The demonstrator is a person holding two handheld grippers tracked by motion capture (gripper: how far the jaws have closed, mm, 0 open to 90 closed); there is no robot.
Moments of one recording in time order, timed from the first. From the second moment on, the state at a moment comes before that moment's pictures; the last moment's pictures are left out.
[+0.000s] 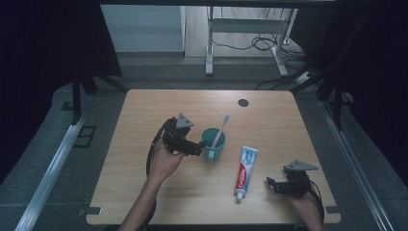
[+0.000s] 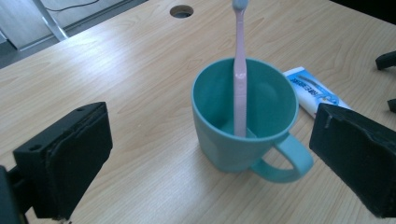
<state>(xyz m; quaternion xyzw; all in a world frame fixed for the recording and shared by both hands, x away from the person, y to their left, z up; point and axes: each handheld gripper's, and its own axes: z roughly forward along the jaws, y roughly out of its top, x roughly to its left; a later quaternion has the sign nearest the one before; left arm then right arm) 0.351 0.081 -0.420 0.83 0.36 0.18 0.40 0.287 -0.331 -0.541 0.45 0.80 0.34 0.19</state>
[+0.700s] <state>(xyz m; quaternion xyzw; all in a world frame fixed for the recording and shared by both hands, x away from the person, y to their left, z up) 0.324 0.108 -0.451 0.82 0.36 0.19 0.39 0.287 -0.331 -0.541 0.45 0.80 0.34 0.19</state>
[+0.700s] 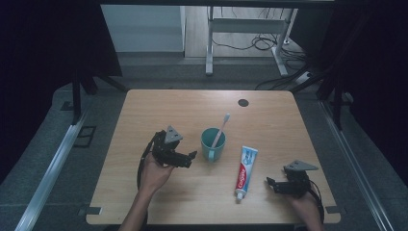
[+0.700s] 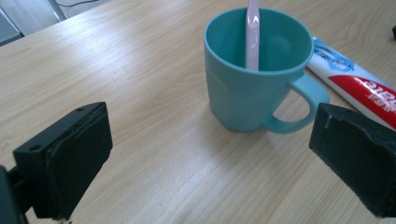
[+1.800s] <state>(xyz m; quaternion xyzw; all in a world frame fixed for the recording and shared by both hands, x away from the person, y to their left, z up) 0.288 0.131 -0.518 0.82 0.39 0.18 0.38 0.287 -0.331 -0.541 0.45 0.80 0.34 0.19</state>
